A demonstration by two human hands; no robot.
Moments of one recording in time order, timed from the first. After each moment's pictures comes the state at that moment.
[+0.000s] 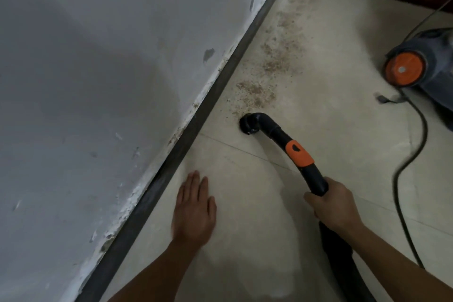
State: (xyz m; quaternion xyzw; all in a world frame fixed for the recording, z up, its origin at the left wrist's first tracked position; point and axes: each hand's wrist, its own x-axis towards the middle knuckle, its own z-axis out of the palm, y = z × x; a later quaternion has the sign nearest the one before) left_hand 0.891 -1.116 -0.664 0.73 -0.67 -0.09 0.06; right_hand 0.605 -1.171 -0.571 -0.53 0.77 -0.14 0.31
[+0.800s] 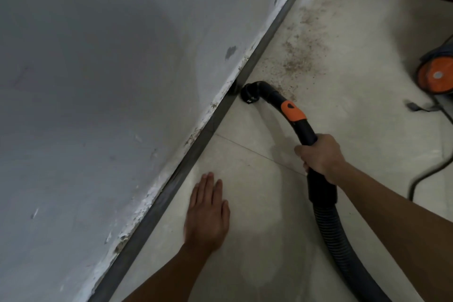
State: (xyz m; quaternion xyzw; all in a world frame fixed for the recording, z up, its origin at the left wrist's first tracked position) left_hand 0.892 -1.115 -0.662 0.73 -0.68 -0.08 0.08; right_hand 0.673 -1.283 -0.552 -0.51 0.75 -0.17 0.39
